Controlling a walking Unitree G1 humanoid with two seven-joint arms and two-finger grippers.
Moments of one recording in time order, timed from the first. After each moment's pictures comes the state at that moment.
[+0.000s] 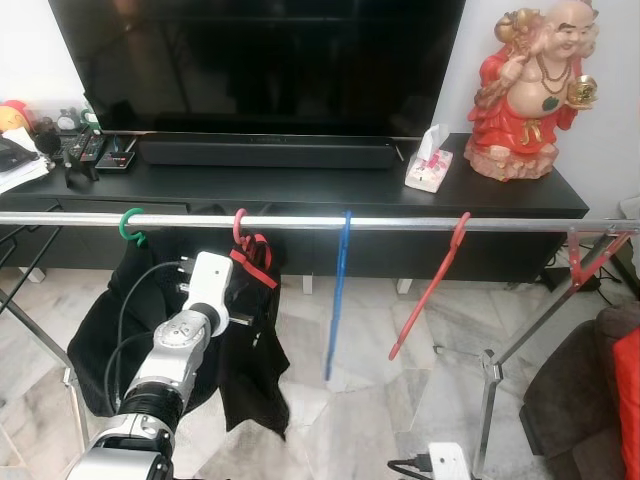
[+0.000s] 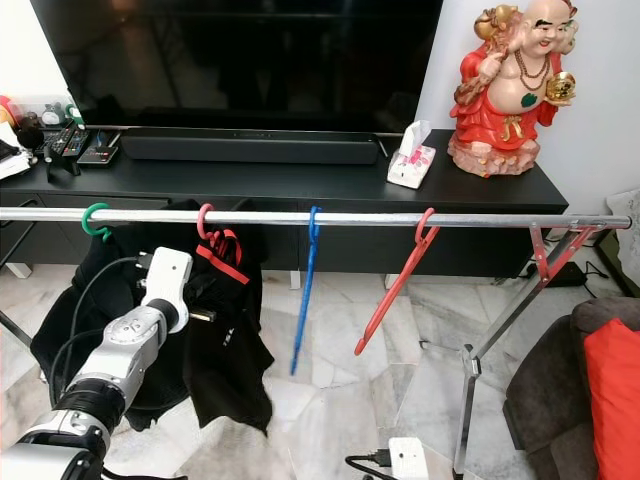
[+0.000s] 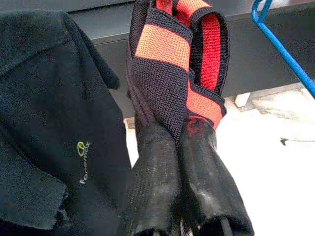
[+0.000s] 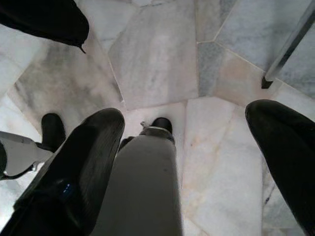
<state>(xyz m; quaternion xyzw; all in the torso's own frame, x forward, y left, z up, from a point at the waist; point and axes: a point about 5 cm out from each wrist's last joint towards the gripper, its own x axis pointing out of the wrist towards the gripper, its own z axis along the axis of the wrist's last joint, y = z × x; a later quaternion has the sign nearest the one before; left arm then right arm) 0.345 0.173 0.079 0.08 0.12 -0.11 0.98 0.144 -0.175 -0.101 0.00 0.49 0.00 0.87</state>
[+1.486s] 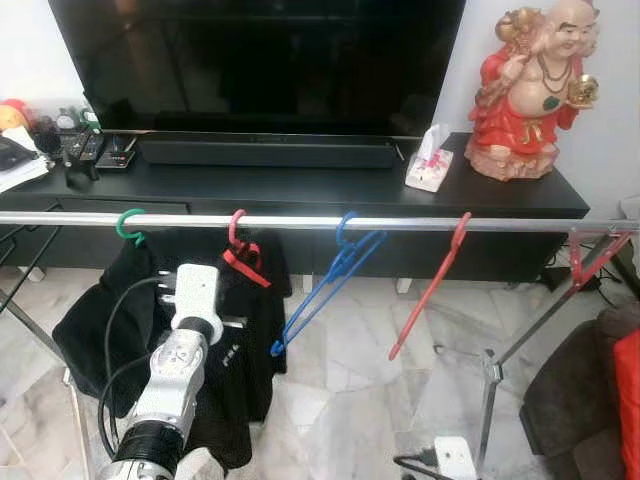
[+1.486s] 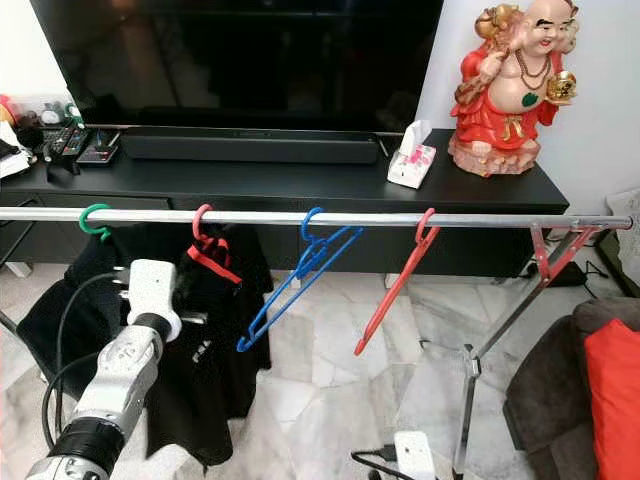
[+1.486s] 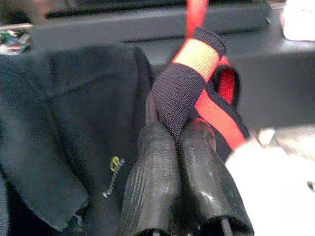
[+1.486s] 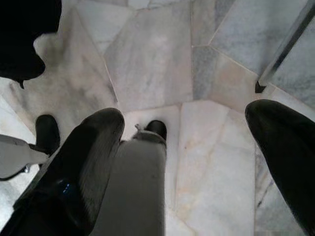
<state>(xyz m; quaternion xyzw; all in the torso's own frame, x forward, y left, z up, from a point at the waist) 0.321 0.176 0.078 0.06 0.05 -0.04 1.00 0.147 -0.183 -0.099 -0.01 0.49 0.00 0.87</state>
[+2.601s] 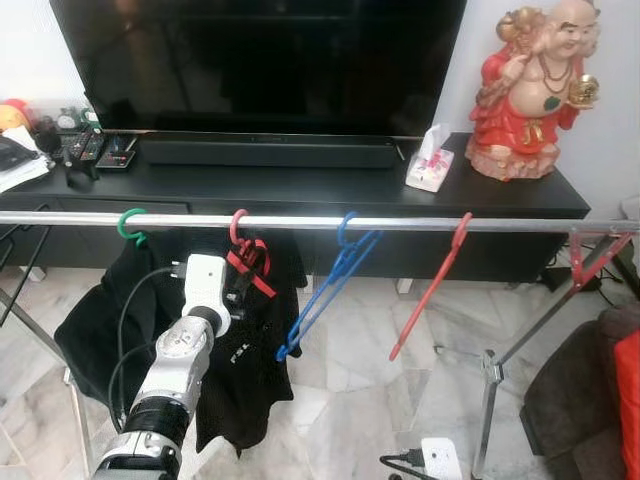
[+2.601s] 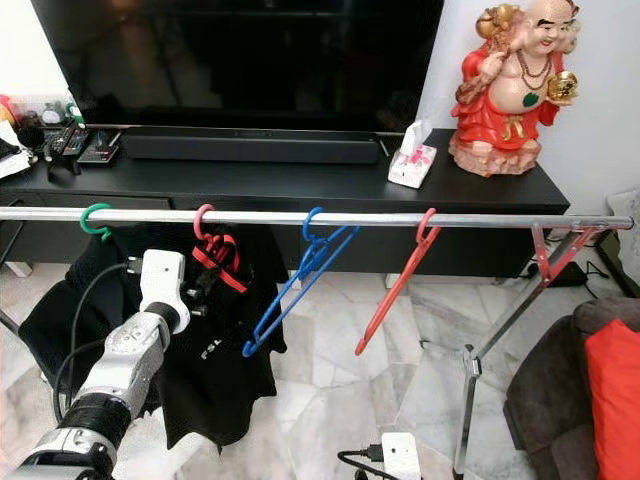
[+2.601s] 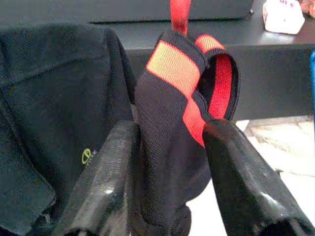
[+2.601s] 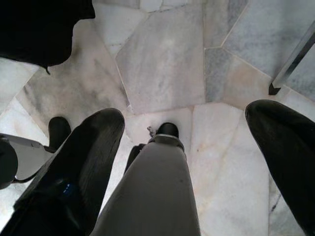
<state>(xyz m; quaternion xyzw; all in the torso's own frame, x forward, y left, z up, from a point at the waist) 0.338 0.171 0.079 0.02 0.08 -0.07 0.99 0.152 -0.163 -0.099 0.00 0.48 0.01 0.88</state>
